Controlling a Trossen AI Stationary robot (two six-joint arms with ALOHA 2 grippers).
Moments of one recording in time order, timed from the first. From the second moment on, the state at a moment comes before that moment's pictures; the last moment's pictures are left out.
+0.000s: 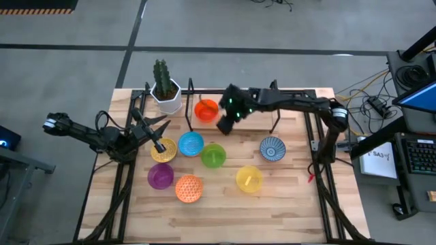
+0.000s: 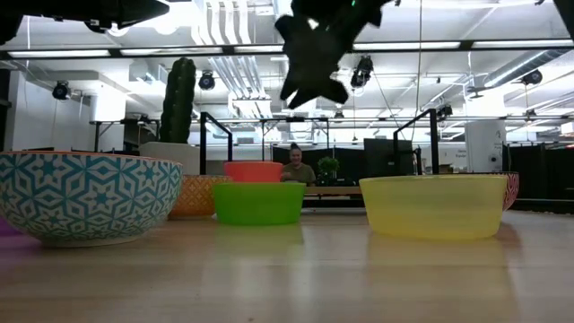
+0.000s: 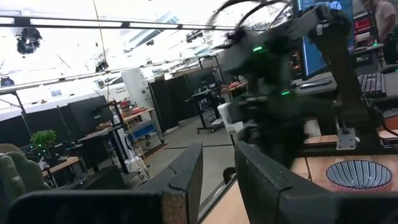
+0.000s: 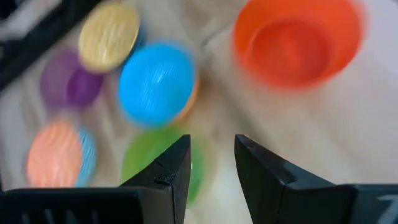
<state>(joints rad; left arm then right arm) -0.31 0.56 0.32 0.58 -0.85 0.55 -0.26 1.80 1.63 -0.74 -0.19 0.39</state>
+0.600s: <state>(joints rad) -0.31 0.56 0.32 0.58 -0.85 0.54 0.03 1.79 1.60 -1.30 0.01 0.85</state>
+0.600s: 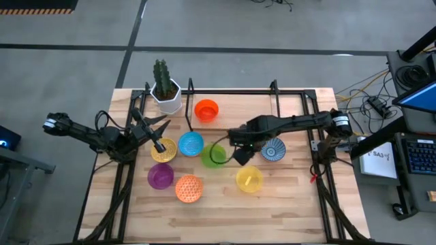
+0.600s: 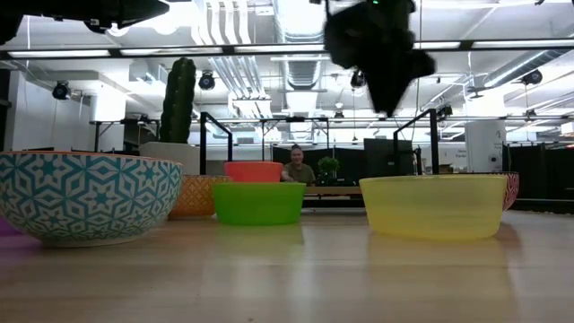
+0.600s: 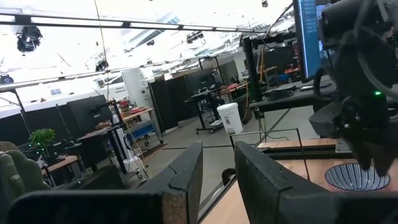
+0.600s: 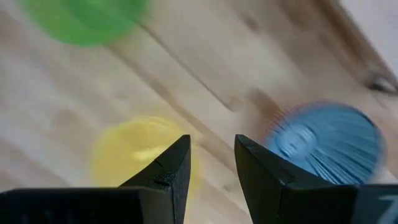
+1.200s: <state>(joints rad) -0.31 0.56 0.32 0.58 -0.85 0.54 0.06 1.79 1.35 -1.25 0.13 1.02</state>
